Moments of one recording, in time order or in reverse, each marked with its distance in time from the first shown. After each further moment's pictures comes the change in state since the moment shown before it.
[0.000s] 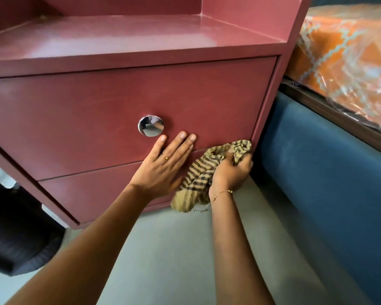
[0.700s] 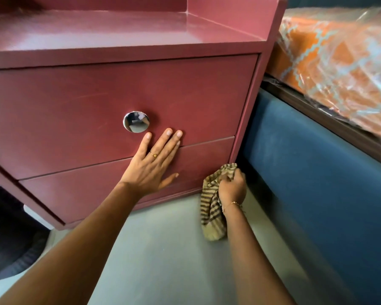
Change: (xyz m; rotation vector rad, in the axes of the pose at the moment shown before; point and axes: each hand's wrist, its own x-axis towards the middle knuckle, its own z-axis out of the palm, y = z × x) left_hand -0.002 0.010 0.010 0.118 0.037 -0.043; right_hand 0.028 0.053 -0.050 -0.446 -0.268 -0.108
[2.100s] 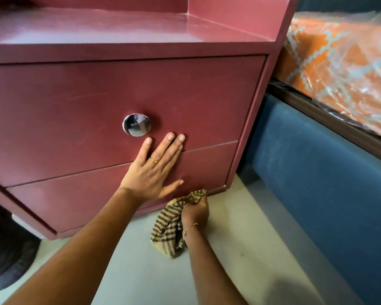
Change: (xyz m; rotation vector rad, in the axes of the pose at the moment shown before) left_hand 0.002 0.004 0.008 -0.033 0.108 -0.049; right_hand -0.071 0.014 0.067 0.107 -0.165 0.267
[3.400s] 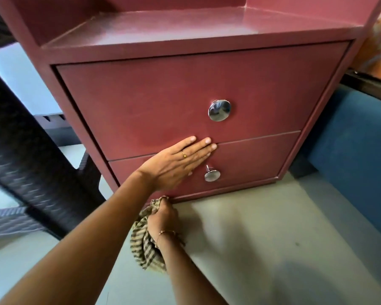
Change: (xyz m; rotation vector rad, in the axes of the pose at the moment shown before) left_hand -0.054 -0.087 -0.030 -0.165 -0.209 0.415; right_hand -0.136 0.035 0.137 -0.495 -0.556 -0.210
